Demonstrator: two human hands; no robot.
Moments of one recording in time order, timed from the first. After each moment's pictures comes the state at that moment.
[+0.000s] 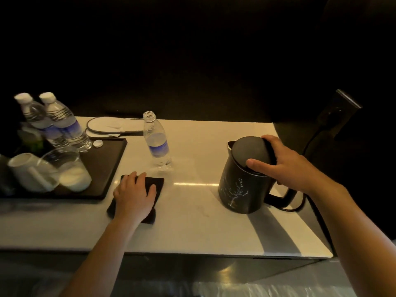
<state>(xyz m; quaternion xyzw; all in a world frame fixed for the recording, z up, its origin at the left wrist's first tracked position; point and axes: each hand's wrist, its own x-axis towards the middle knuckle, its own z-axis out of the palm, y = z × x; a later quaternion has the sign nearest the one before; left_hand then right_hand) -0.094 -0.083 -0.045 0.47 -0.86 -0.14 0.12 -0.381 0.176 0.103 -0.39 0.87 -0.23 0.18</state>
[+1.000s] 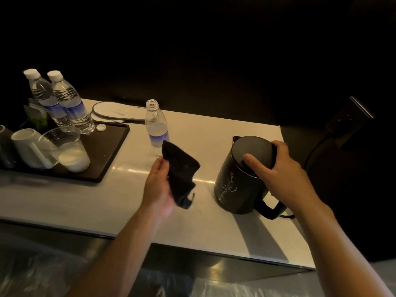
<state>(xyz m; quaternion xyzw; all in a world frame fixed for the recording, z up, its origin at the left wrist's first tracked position) -0.154 0.007 0.020 0.36 -0.29 -0.82 0.34 -0.355 0.179 0.097 -0.34 0.89 -0.28 0.10</state>
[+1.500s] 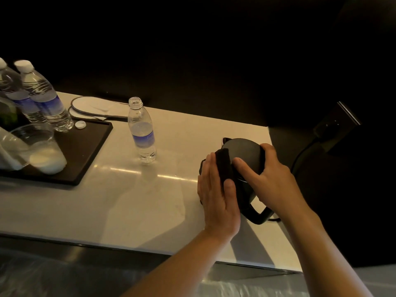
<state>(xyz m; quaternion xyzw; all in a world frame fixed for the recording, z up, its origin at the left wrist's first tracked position) -0.264 0.129 0.001 0.30 -0.68 -0.48 0.46 -0.361 0.176 0.092 -0.35 0.90 -0.27 0.08</state>
